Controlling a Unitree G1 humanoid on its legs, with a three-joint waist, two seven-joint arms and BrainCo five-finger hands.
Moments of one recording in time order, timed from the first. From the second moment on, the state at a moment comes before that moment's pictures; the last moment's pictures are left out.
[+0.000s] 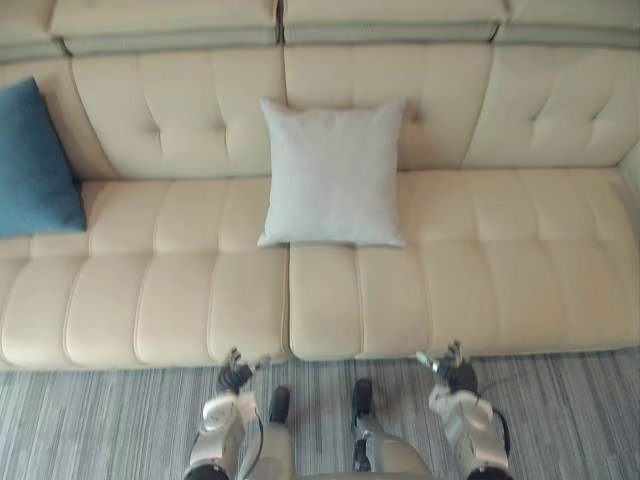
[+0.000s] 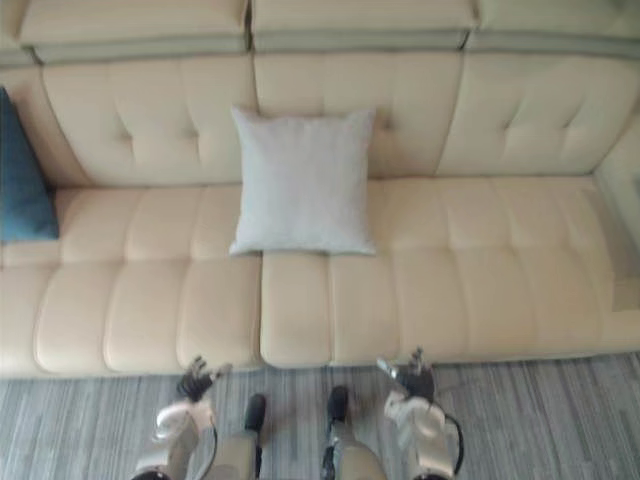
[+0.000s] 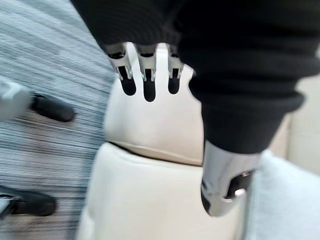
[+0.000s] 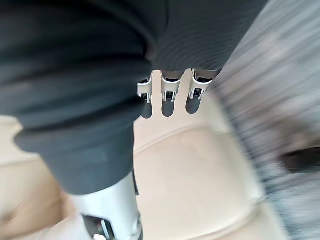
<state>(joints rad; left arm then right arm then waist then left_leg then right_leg) 0.04 0.03 0.10 0.83 -0.18 -0.06 0.10 0.09 -0.04 -0.21 0.71 0.24 -0.07 -0.12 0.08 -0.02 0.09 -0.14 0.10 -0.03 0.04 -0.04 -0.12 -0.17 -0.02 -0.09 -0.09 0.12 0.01</state>
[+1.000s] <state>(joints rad) -0.05 -0.05 0.19 0.92 -0.07 -0.03 0.15 -0.11 0.01 -0.22 0.89 0.16 -0.04 -0.14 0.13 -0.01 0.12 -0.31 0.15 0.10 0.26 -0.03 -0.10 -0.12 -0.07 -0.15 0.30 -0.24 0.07</state>
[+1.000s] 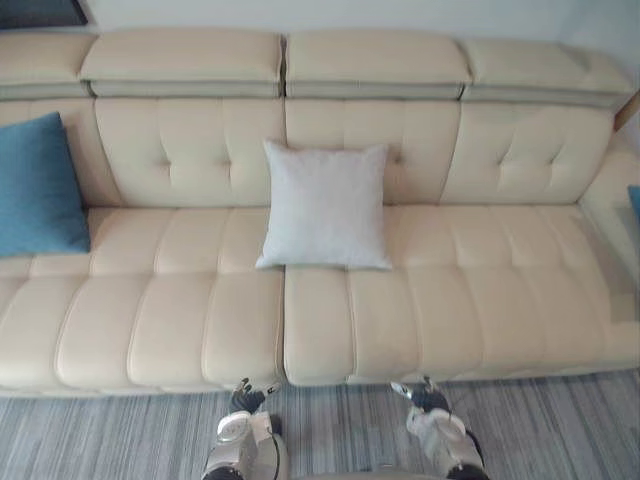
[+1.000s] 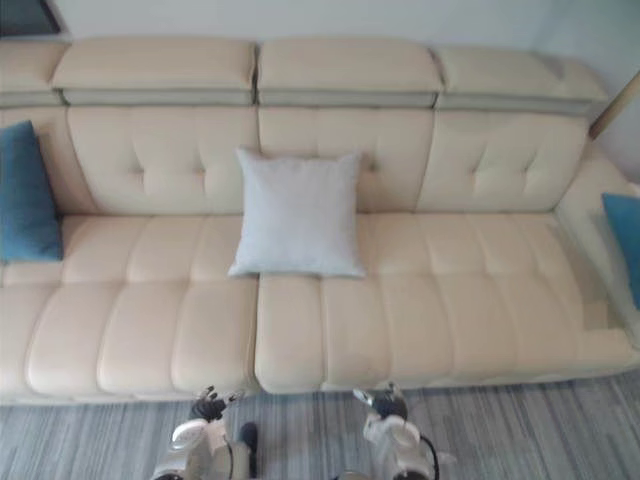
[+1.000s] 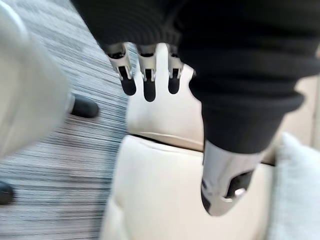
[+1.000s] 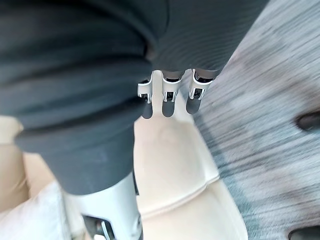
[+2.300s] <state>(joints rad) 0.01 -0.01 0.14 0.97 0.00 0.00 0.11 0.06 -0.04 -0.35 1.00 0.13 0.00 -0.14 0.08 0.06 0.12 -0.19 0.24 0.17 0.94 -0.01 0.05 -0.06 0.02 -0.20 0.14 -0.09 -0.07</state>
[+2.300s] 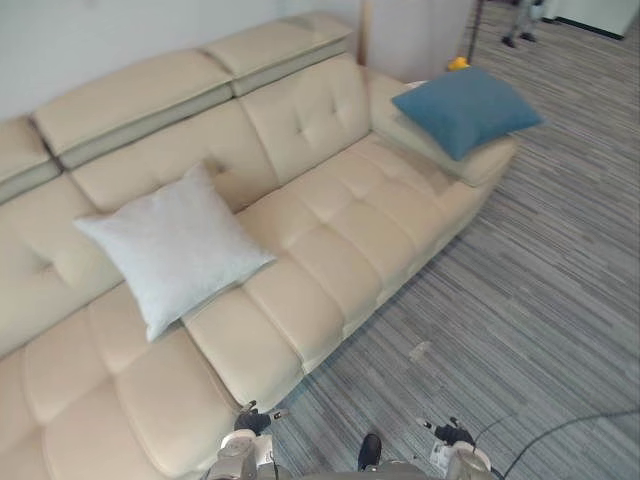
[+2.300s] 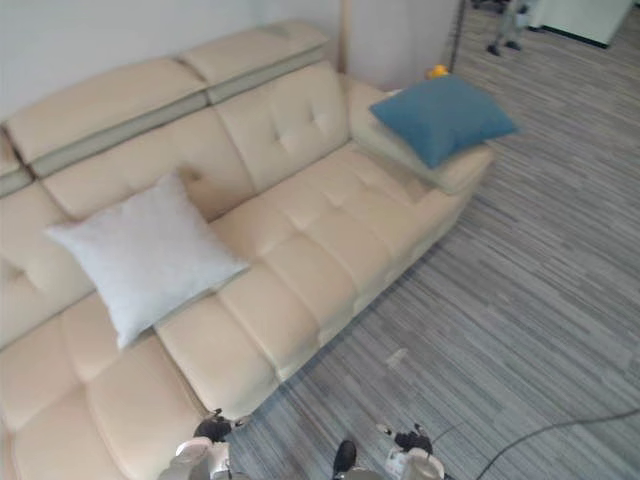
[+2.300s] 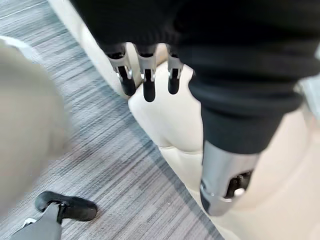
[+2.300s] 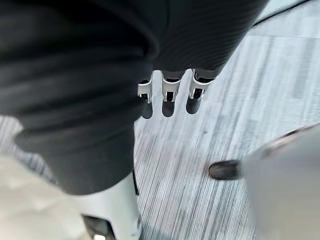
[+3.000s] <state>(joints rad) 0.06 0.02 0.11 0.93 -0.04 0.00 0.11 0.01 0.05 -0.33 0.97 0.11 0.00 -0.14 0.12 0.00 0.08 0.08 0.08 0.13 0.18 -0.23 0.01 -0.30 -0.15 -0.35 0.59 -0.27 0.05</state>
